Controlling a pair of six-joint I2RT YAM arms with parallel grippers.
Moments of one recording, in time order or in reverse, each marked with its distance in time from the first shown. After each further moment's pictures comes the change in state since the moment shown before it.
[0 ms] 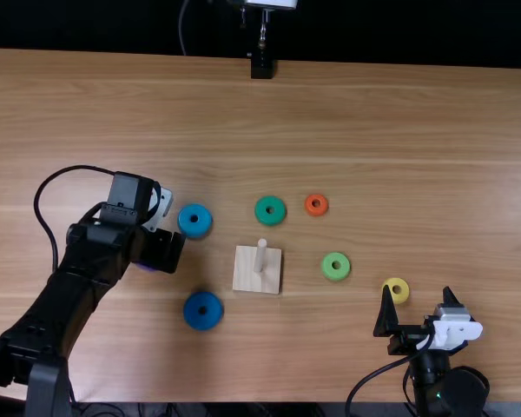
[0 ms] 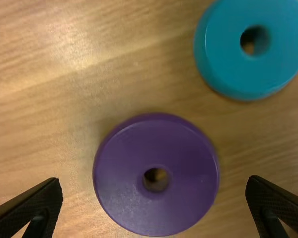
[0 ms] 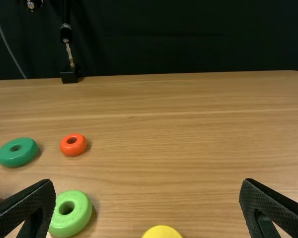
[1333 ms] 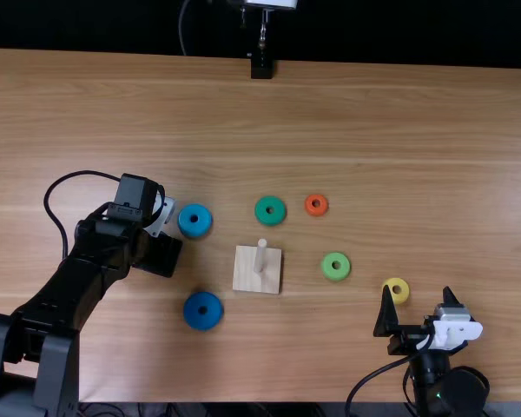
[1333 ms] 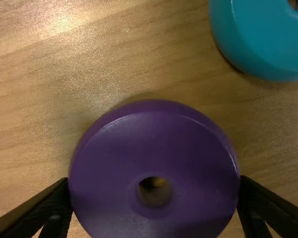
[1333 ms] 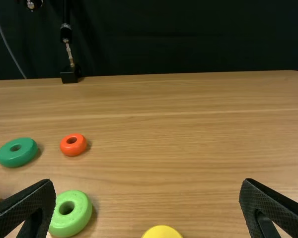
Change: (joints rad) left arm 0.000 0.085 0.000 -0.005 0.000 0.001; right arm 0.000 0.000 0.000 0.000 0.000 0.000
